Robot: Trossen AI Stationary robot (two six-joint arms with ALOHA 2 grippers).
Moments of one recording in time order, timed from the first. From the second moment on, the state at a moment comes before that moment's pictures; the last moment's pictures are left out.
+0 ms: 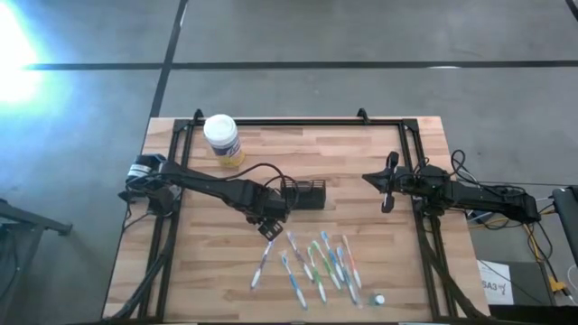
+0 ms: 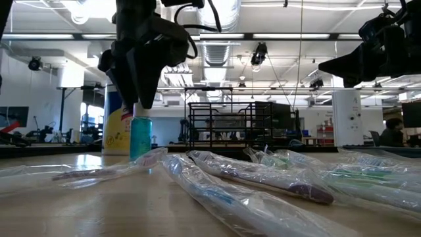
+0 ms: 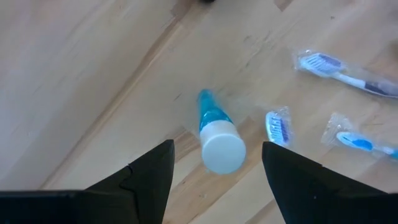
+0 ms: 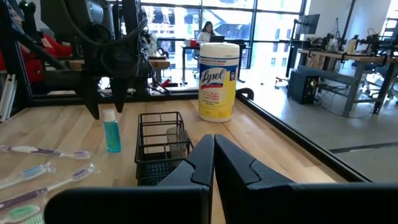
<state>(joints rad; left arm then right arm) -0.16 1.75 1.38 -1.04 -0.03 -0.93 -0.19 0.17 0.01 0.16 0.03 0.00</state>
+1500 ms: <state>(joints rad) -0.14 1.78 1.39 -1.02 0.02 -0.76 -0.19 0.17 0.01 0.16 0.03 0.00</state>
